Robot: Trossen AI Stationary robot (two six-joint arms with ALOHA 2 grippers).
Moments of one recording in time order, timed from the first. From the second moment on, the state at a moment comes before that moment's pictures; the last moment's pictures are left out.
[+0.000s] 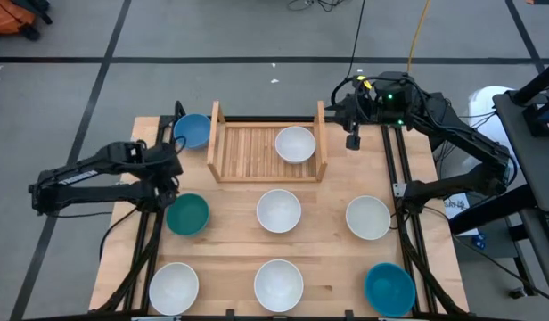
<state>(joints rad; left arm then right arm) 0.34 0.70 0.78 -1.37 0.19 -0.19 -0.45 1.19 1.49 -0.74 -0.12 -0.48</state>
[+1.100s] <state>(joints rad) -0.02 1.03 0.76 -1.00 0.21 -1.24 -0.45 1.19 1.49 -0.74 -0.12 -0.51</state>
